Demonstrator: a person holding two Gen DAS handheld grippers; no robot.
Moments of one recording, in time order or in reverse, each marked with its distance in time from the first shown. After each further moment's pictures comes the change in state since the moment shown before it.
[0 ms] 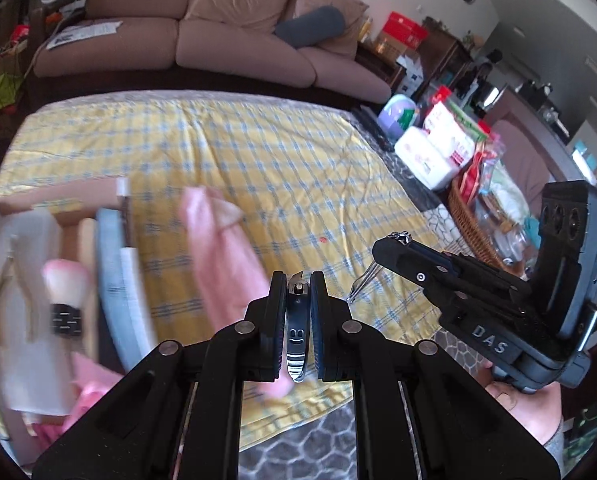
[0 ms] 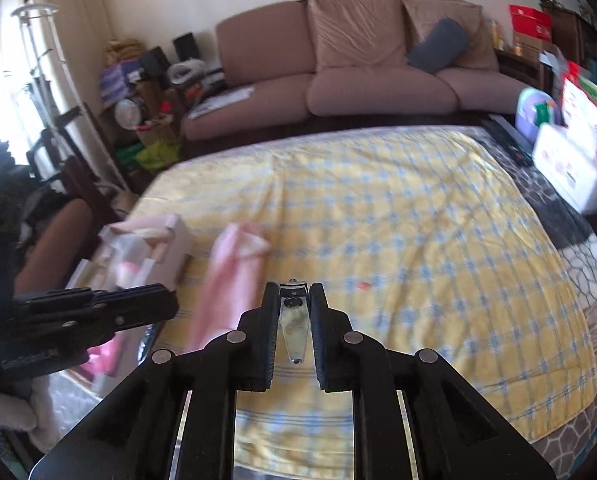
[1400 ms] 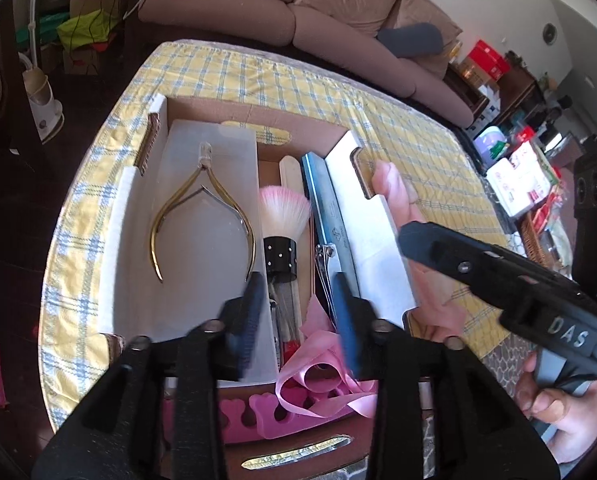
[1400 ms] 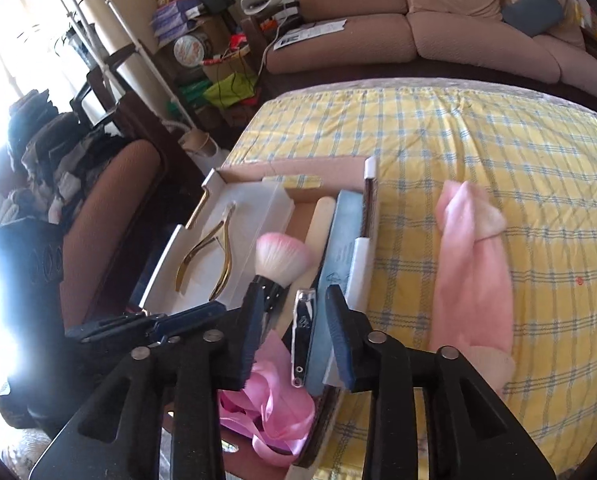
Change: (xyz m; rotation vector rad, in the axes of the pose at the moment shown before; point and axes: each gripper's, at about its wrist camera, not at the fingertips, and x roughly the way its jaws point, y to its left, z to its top) left arm -0.031 0.152 -0.050 -0.215 0.011 0.164; right arm 0.106 0.159 0.000 -0.040 0.225 0.187
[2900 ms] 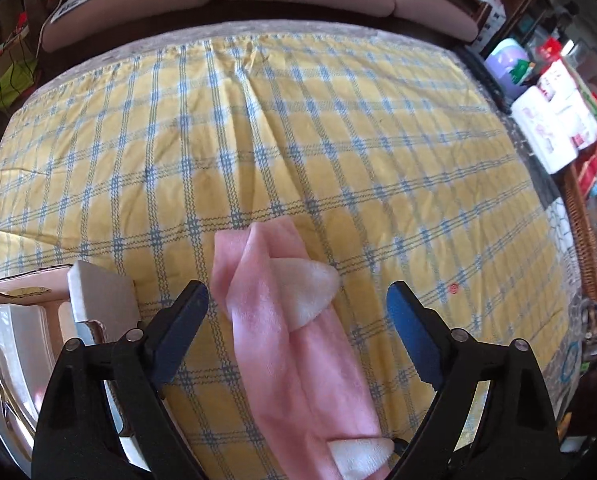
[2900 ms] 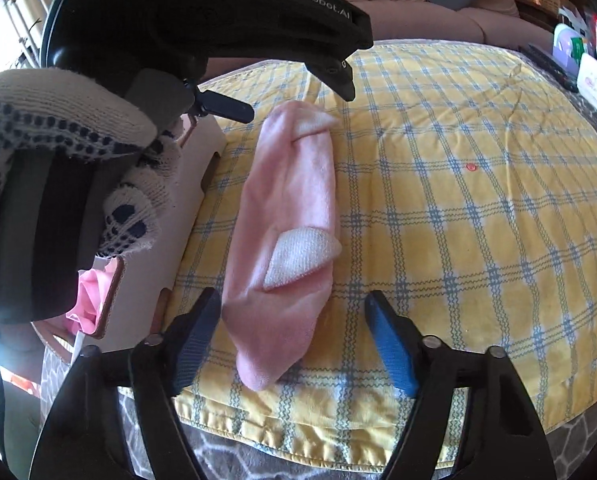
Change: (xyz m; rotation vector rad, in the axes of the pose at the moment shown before) left arm 0.177 -0.162 0.099 0.215 0.262 0.143; right arm -0.018 -0.109 -0.084 0.119 -0.023 -0.147
